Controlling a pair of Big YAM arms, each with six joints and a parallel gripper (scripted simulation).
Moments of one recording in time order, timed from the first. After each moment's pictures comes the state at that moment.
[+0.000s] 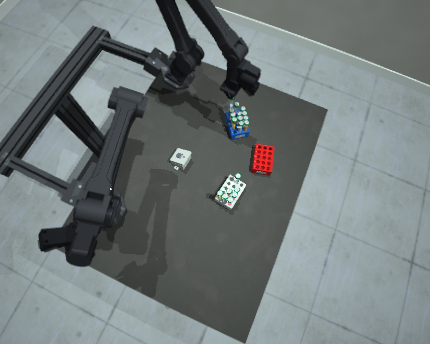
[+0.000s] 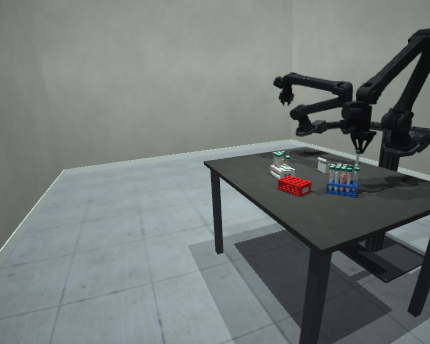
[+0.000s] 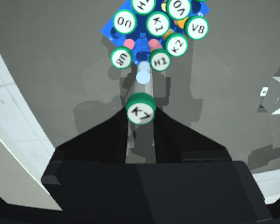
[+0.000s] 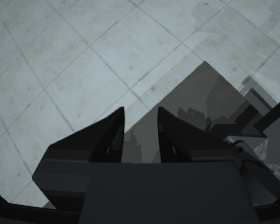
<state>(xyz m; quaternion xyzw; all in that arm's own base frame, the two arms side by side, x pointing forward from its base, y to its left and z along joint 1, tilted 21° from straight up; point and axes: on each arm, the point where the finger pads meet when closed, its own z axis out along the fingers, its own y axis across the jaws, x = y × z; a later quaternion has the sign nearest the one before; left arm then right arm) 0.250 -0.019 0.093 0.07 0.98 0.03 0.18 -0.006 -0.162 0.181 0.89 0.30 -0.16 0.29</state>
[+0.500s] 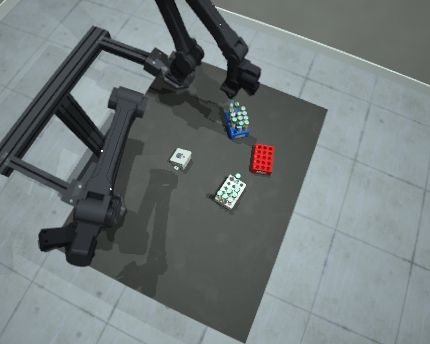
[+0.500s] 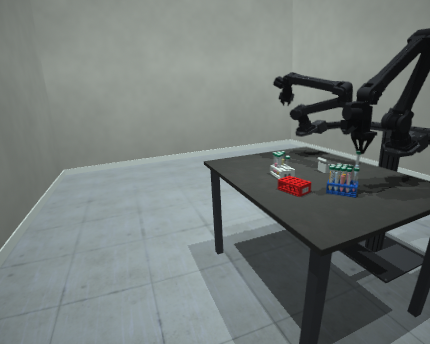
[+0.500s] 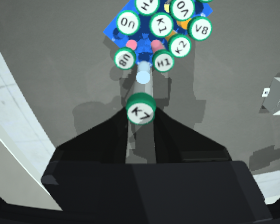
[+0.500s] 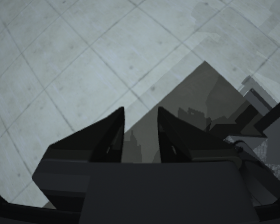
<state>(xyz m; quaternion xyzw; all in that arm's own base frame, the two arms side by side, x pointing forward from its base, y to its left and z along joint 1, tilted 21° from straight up) 0.251 -0.016 0.092 0.07 0.98 0.03 0.18 -0.006 -0.162 0.181 0.89 0.30 -0.16 0.29</state>
